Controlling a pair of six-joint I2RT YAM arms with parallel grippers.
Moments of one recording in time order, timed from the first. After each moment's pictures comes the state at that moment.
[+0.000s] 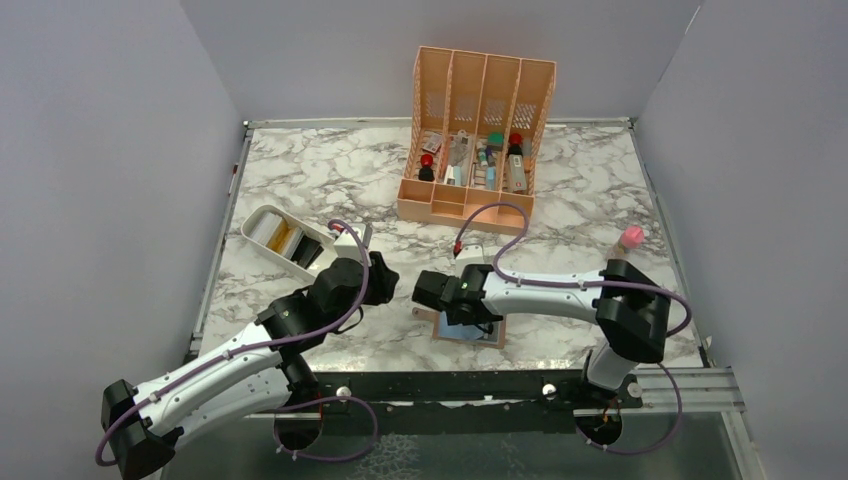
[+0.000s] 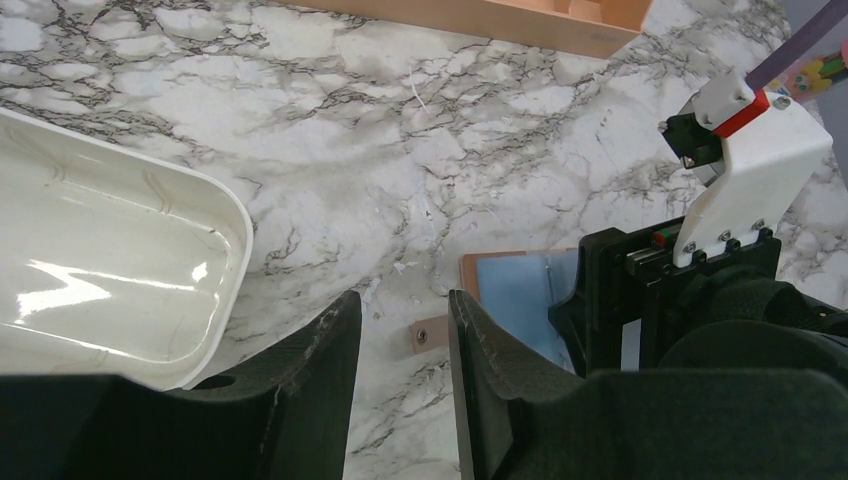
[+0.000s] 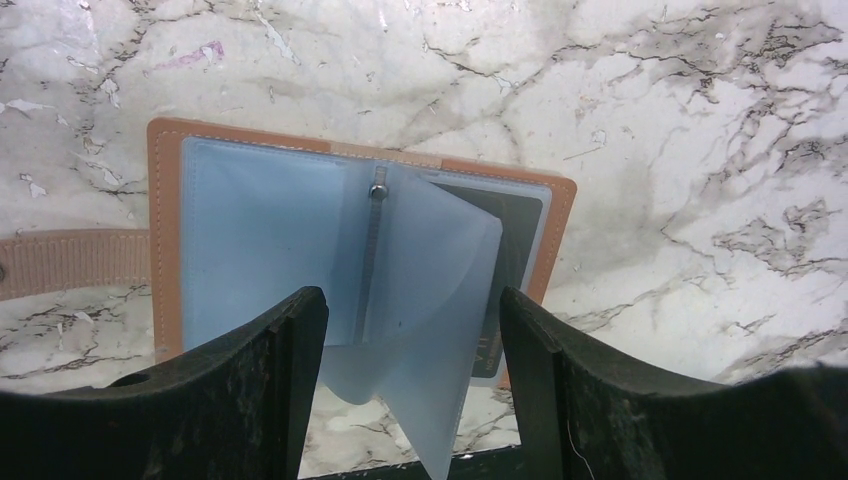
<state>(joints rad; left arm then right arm) -0.92 0.72 0.58 -0.34 -0.38 -0.63 1.18 1.68 1.10 -0.92 0.57 1.07</state>
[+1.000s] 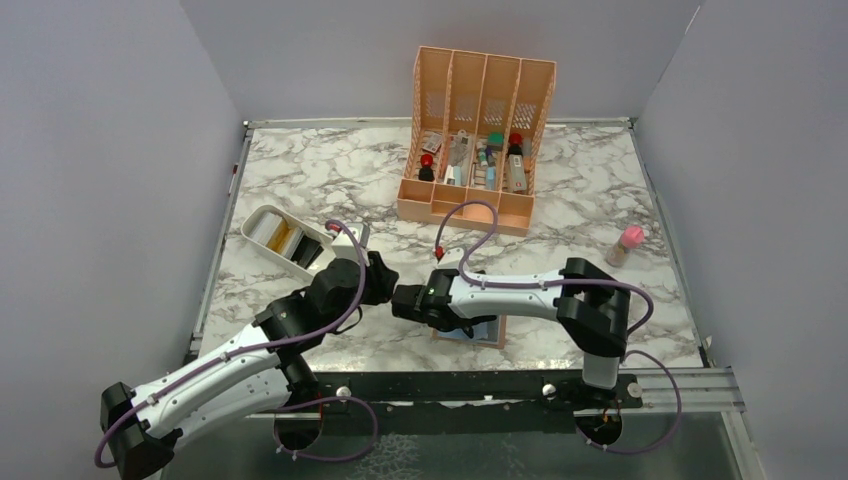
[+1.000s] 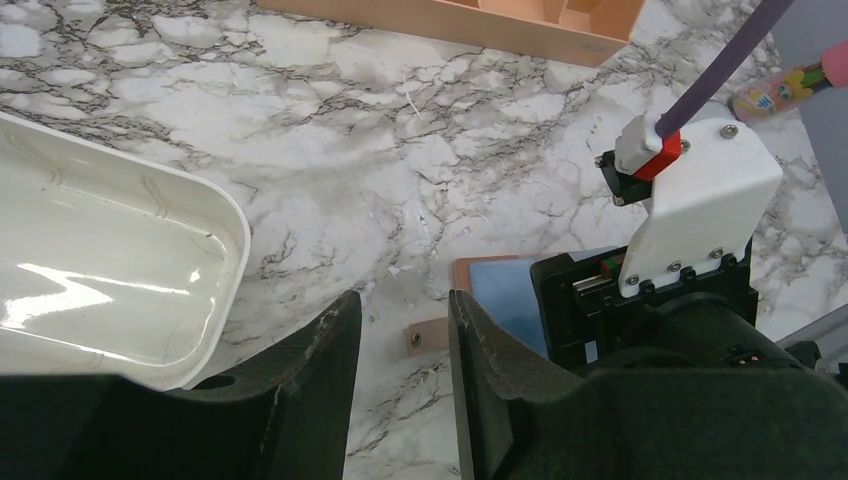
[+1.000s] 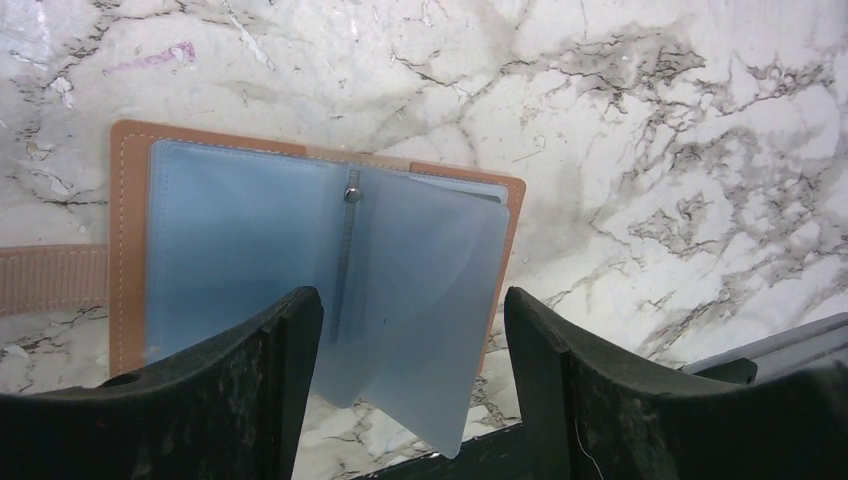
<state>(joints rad) -0.92 0.70 0.57 -0.34 -0.38 -0.63 1.25 1.86 1.29 -1.17 0.69 1.14</state>
